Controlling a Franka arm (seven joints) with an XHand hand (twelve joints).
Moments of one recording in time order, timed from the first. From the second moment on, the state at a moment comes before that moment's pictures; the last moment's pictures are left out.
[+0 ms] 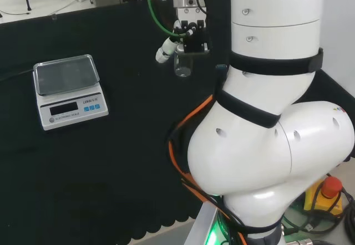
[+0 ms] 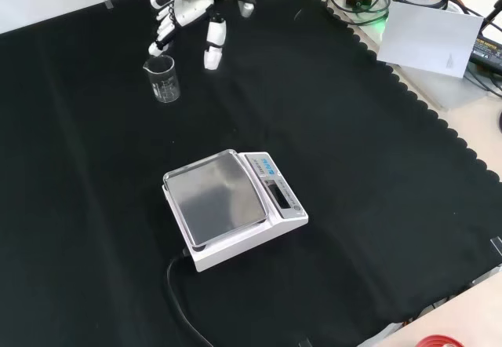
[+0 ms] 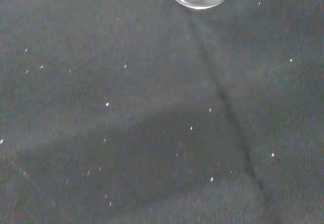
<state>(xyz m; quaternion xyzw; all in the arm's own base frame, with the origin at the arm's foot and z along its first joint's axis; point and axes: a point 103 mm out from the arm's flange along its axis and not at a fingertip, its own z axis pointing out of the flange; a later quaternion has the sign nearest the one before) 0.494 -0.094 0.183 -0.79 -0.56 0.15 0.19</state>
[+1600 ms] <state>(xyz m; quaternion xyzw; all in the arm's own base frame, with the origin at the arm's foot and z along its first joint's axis) 0.546 -0.137 0.129 -0.81 -0.51 0.20 0.20</state>
